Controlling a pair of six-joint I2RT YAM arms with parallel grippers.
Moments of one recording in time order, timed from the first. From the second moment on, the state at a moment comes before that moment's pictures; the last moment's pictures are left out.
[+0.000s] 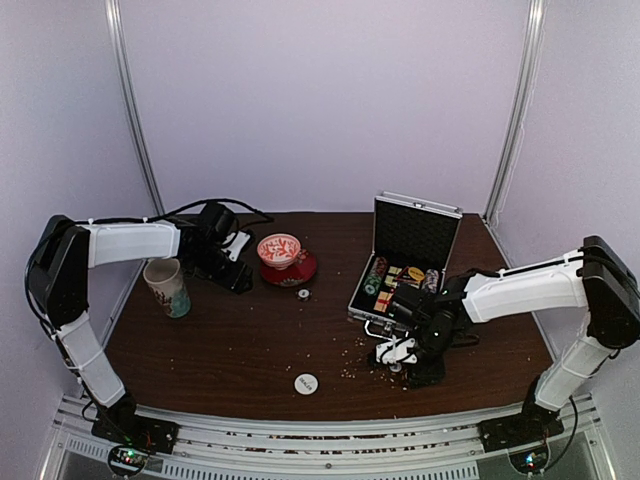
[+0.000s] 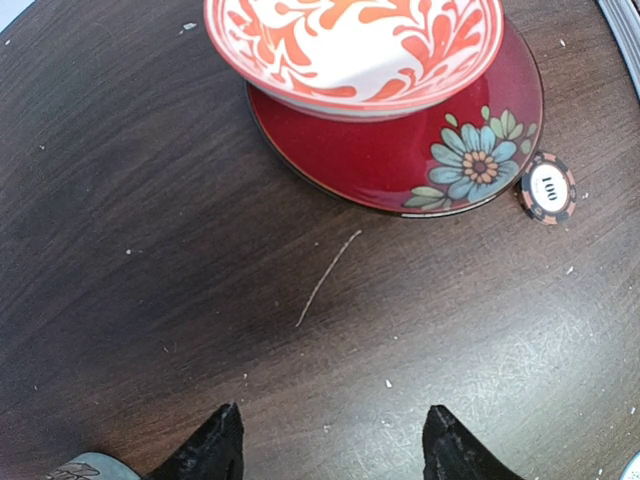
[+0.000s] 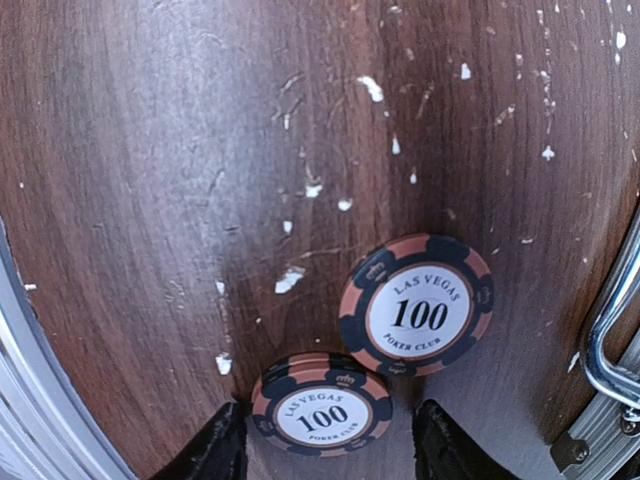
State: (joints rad) left arm -0.48 1.75 1.19 -0.50 0.02 0.01; right arm 0.92 1.60 0.89 -0.76 -0.04 -0.56
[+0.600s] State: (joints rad) left arm -0.48 1.75 1.19 -0.50 0.02 0.01; right arm 0.92 1.60 0.94 -0.79 -0.03 -0.57
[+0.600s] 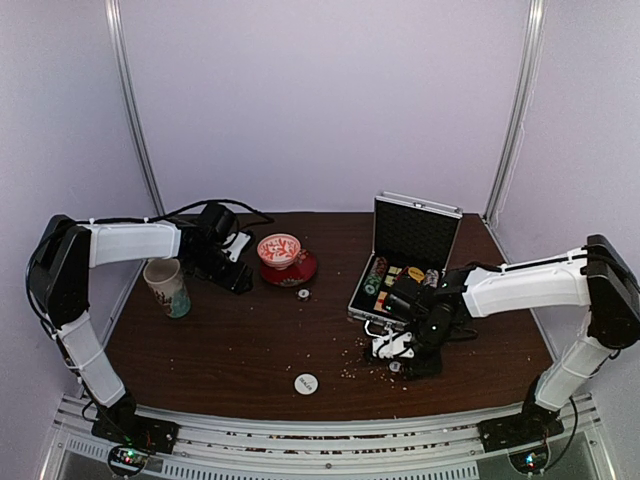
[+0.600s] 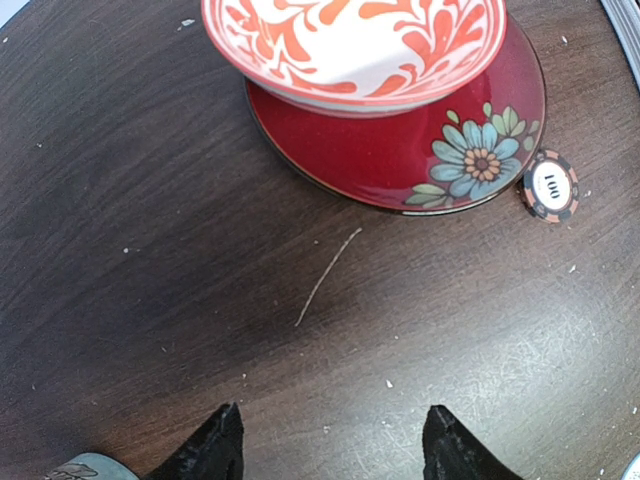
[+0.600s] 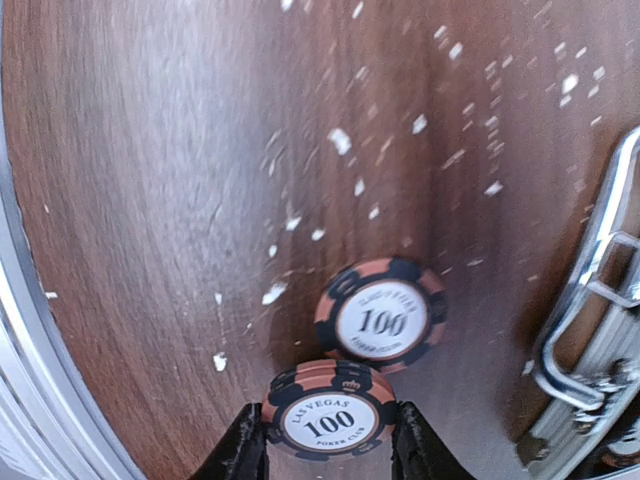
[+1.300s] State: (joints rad) left arm -0.48 1.75 1.19 -0.50 0.02 0.01; right arm 0.92 1.67 1.02 -0.78 -0.04 -0.55
